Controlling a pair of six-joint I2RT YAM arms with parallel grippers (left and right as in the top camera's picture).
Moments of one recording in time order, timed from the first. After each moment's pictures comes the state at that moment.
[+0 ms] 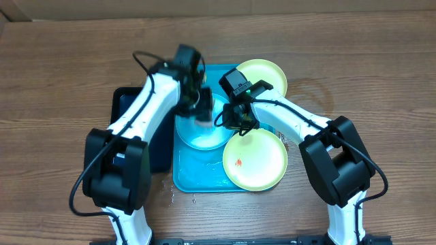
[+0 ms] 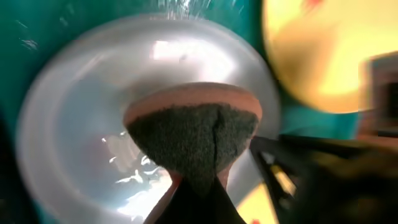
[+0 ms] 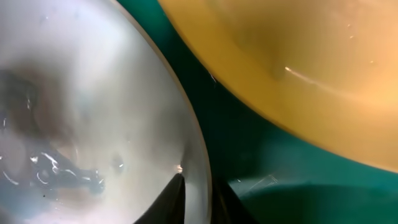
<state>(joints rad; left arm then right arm) -0.29 1.96 1.56 -0.98 0.27 -0.36 0.60 2.09 1.49 -0.77 -0.10 0.65</state>
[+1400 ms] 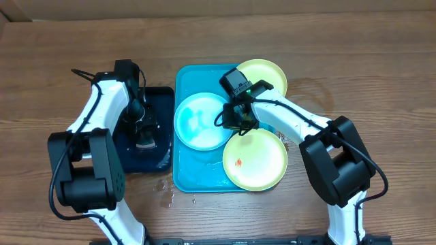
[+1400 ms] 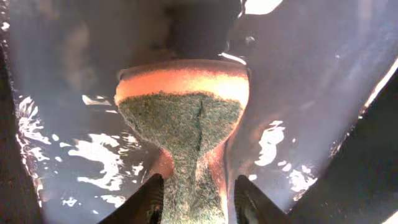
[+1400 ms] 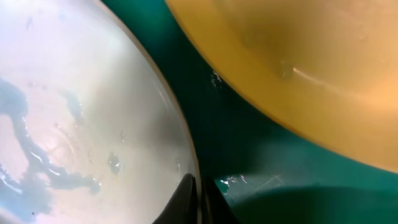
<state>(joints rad) 0.05 1.94 1.36 -1.05 0.01 -0.21 0.60 2.09 1.49 -0.76 -0.12 0.65</state>
